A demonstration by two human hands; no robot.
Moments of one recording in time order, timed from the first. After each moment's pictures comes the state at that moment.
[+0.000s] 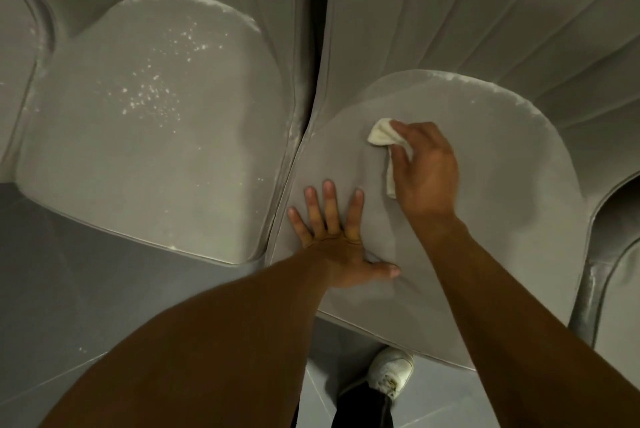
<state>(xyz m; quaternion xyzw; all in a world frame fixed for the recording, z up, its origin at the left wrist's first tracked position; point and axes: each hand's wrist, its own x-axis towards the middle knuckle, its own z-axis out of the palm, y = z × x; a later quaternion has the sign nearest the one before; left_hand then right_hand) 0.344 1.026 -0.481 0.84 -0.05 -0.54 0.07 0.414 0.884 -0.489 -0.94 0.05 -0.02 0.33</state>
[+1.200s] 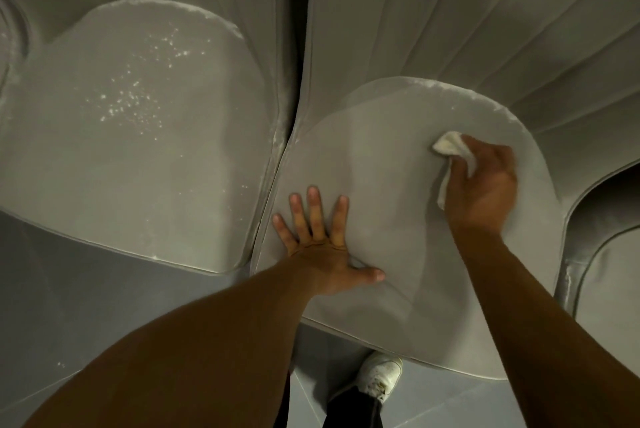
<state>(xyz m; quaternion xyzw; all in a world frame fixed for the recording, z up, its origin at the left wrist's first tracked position) 0.343 1.028 -0.481 0.84 -0.05 -0.54 0.08 0.392 0.805 -0.492 -0.93 0.22 -0.08 0.29</state>
